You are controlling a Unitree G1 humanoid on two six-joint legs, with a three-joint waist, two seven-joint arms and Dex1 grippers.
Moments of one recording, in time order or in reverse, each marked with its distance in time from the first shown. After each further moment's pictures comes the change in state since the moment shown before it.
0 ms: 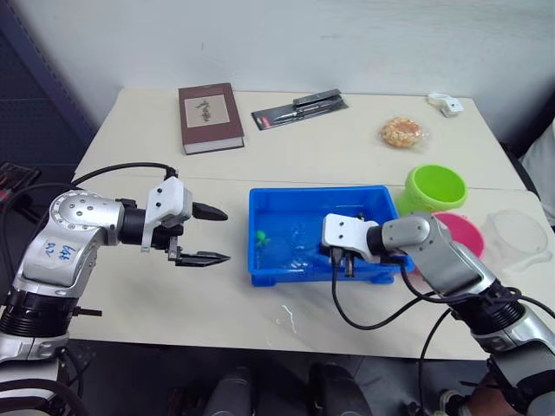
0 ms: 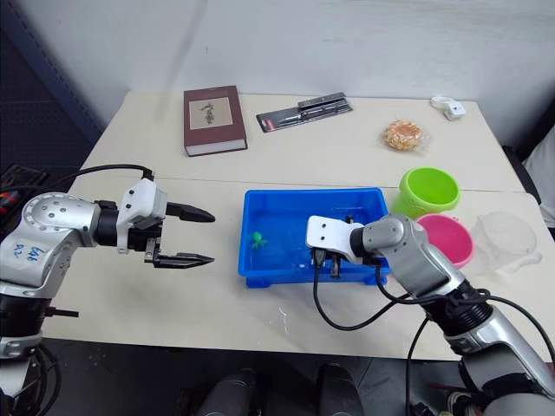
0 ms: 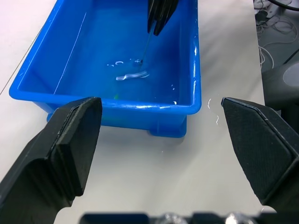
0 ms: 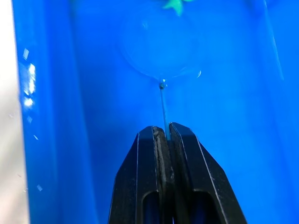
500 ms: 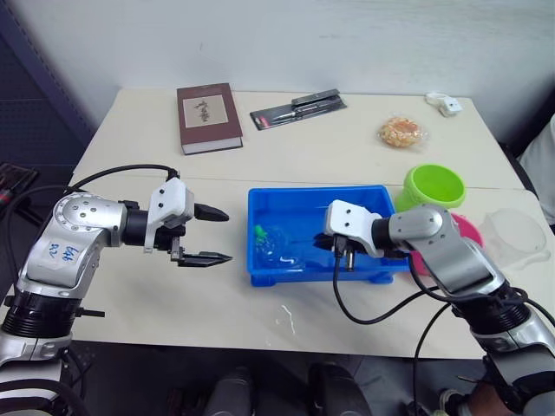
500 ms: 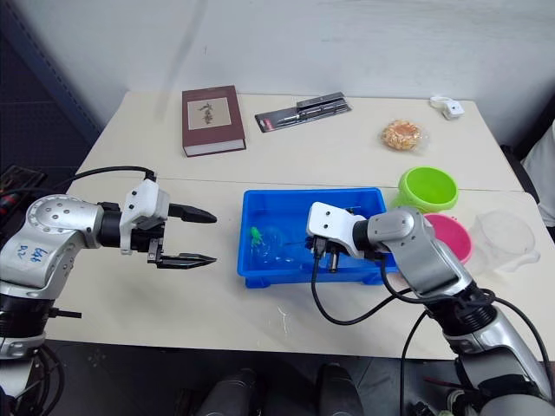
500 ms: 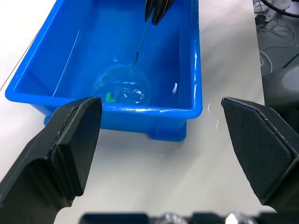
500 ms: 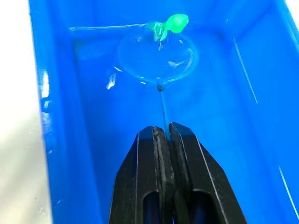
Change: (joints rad) left arm 0.001 -0.016 -0.001 -0.001 0.001 0.008 0.010; right arm 0.046 0.007 -0.147 -0.082 0.102 0.055 0.032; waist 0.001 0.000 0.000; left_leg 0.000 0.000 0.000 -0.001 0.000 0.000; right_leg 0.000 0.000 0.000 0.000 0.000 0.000
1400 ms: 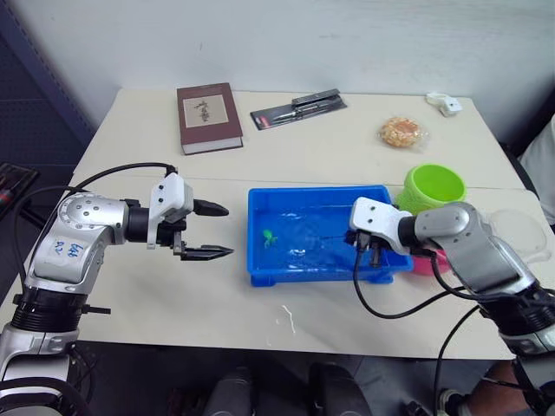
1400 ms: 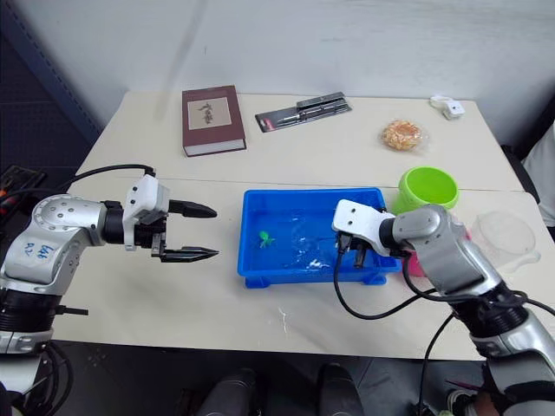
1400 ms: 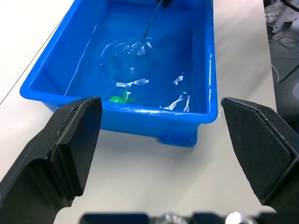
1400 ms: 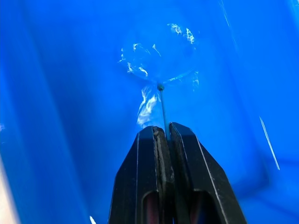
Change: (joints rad) left arm -0.023 -0.034 0.000 0.073 0.006 -0.026 0.008; right arm -0.038 -0.074 0.059 0.056 -0.073 0.060 -0.034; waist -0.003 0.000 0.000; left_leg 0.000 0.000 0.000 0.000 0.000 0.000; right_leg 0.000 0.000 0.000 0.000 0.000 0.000
